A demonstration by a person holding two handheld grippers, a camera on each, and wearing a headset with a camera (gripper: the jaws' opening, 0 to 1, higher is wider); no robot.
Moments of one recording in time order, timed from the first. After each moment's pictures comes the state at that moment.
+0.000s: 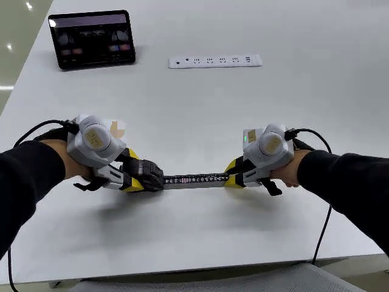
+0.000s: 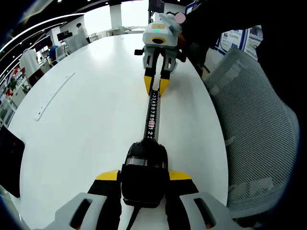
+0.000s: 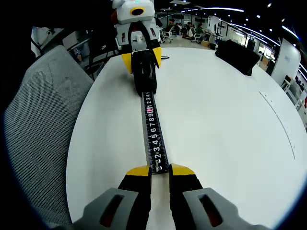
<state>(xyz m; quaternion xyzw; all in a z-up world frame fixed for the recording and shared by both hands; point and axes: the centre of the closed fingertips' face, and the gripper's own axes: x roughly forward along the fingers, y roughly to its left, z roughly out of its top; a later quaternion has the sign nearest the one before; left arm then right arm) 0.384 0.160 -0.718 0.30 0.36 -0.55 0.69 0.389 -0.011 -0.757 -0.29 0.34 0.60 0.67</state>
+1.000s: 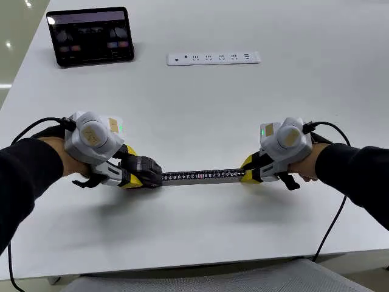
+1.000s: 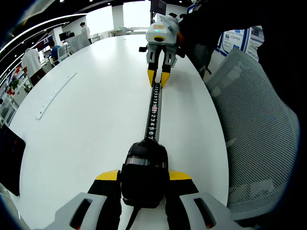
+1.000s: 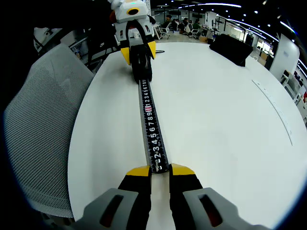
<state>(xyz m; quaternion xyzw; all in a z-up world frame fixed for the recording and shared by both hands) 0.384 0.159 -0.718 0.29 0.36 -0.55 0.70 0.391 -0.052 -0.760 -0.29 0.36 0.59 0.67</state>
